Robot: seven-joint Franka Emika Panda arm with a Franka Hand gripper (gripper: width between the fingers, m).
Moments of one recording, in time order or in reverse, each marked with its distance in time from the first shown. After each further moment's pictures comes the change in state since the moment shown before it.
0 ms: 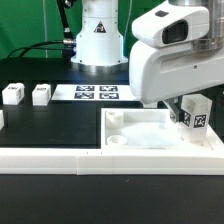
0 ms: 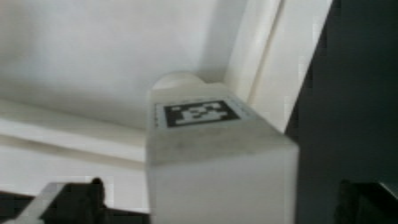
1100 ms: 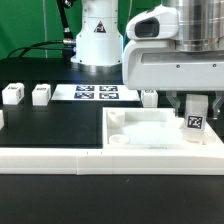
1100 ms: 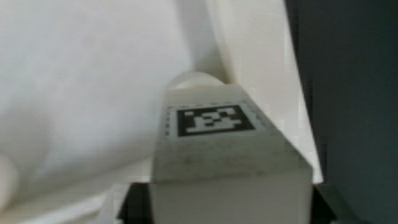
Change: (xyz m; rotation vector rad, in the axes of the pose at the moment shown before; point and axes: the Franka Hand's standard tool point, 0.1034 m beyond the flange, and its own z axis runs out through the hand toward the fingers) arm -0.002 0.008 0.002 -0.018 0.070 0.694
